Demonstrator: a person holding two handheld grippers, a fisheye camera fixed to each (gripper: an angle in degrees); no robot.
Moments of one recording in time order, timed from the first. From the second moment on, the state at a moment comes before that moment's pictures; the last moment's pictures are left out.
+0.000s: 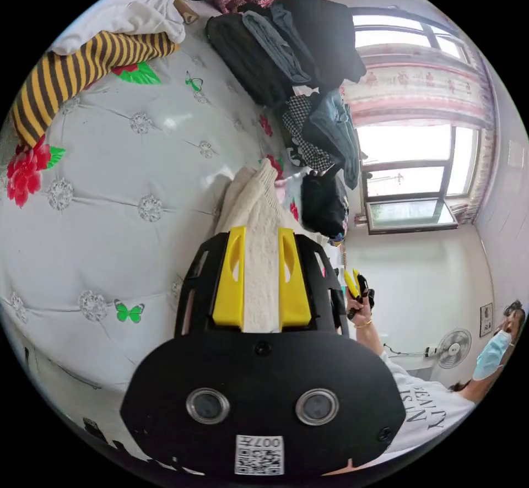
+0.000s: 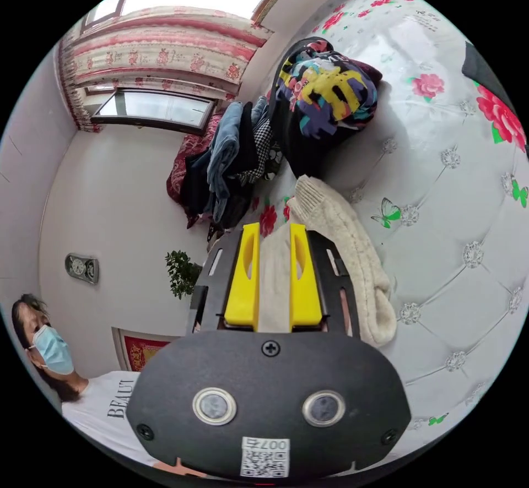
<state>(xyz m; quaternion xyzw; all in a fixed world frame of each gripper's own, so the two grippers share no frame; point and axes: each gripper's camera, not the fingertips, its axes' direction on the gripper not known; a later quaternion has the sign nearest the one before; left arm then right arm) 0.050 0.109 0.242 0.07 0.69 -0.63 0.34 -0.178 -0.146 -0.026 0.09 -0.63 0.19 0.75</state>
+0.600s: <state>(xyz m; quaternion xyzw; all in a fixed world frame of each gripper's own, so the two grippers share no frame) 0.119 0.106 0.199 -0.04 0.71 -0.58 0.40 -0.225 -0.019 0.035 -0.02 -0.61 0.34 0.72</state>
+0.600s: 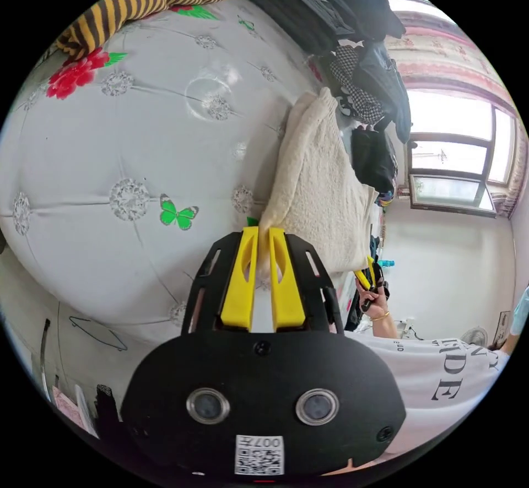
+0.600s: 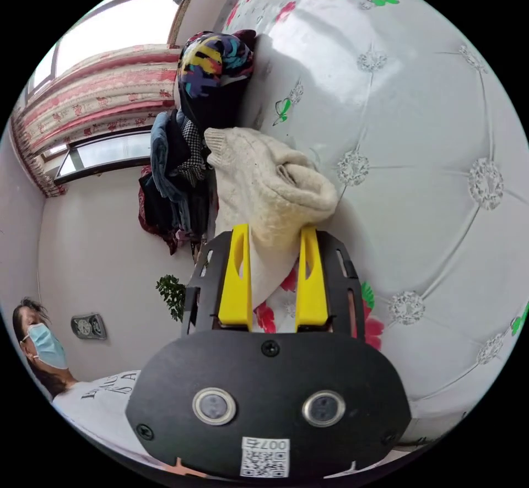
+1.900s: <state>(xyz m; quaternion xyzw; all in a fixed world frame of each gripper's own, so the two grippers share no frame) 0.130 0.143 0.134 0.05 0.71 -0.56 0.42 -0.727 -0.225 -0.265 -0.01 -0.43 -0.48 0.76</state>
